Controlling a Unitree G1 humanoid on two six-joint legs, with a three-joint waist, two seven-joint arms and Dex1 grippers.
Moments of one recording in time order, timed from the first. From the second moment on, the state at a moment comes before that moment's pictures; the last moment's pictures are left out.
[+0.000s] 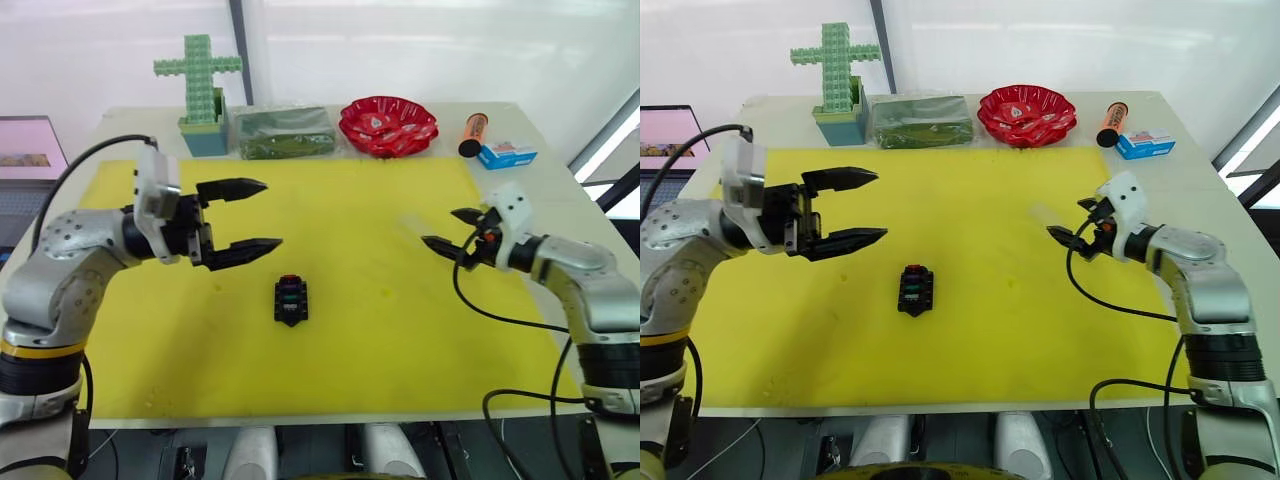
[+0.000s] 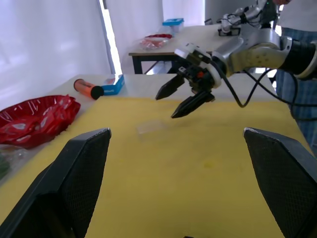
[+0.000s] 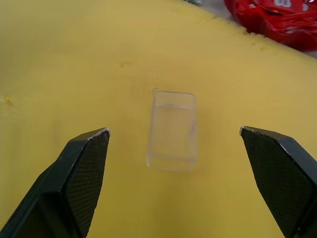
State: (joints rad) left arm -0.45 0.74 0.12 -0.31 -0.75 0.46 -1.07; right arm -0.42 -0.69 -0.10 0.00 0.31 0.55 0.78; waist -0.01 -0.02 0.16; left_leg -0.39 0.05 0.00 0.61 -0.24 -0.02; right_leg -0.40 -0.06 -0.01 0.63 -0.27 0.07
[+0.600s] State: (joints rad) left arm -0.45 0.71 0.09 -0.34 -0.72 0.45 -1.07; right arm -0.50 -0.59 -0.04 0.24 0.21 0.47 0.67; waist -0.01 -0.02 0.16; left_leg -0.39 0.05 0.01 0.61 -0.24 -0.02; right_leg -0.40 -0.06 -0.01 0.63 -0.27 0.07
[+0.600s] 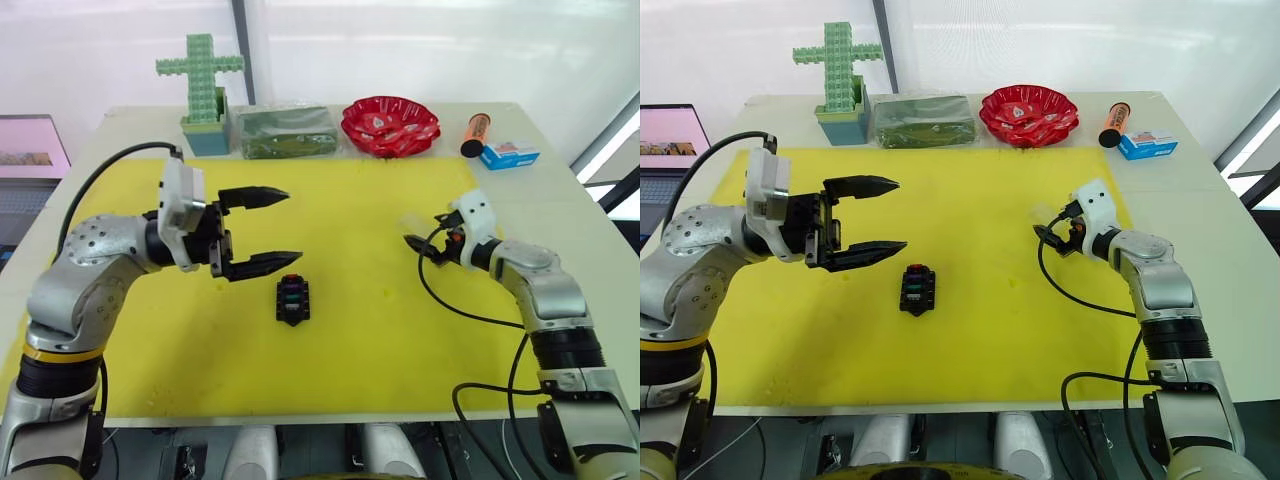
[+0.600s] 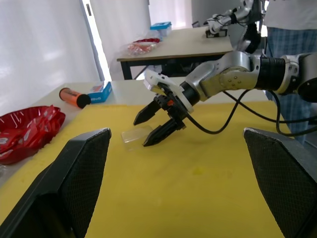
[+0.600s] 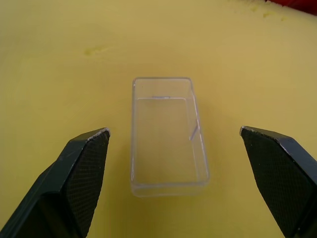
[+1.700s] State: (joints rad) left arm 0.11 0.65 0.13 -0.55 -0.55 0.31 -0.93; right arm -0.48 -0.52 -0.06 0.15 0.21 0.45 0.58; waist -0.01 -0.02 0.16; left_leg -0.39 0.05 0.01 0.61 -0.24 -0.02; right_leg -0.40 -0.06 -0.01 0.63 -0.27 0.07
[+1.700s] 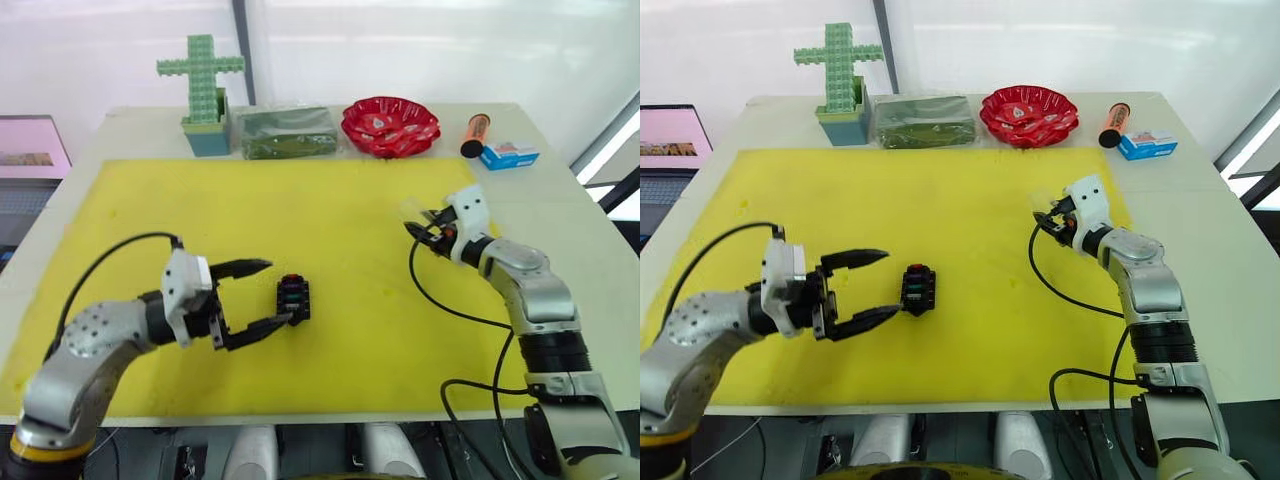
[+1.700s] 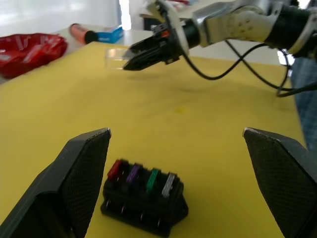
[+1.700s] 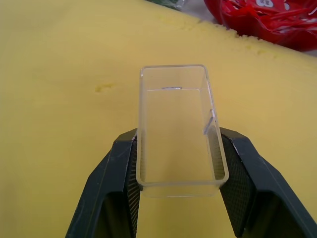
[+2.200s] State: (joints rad) left arm 0.09 0.48 -0.07 -0.39 -0.27 0.17 -0.76; right arm -0.49 -0.53 -0.06 0.15 0.21 0.48 0.57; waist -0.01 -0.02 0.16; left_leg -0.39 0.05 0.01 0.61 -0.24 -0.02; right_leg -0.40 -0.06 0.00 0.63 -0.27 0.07
